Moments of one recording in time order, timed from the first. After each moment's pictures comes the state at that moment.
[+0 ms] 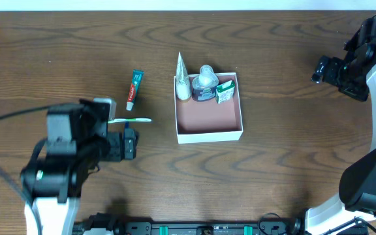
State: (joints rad) left arm -0.02 0.96 1.03 -1.09 0.23 -0.01; right arm -0.24 1.79 1.65 -1.16 -0.06 0.21
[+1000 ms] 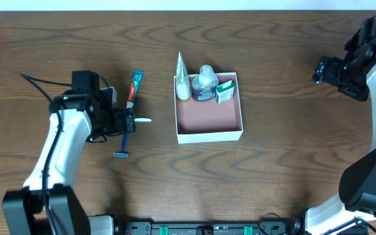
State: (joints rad) left arm 0.07 1.54 1.03 -0.92 0.17 -0.09; right arm -0.24 1.79 1.65 -1.16 -0.06 0.21
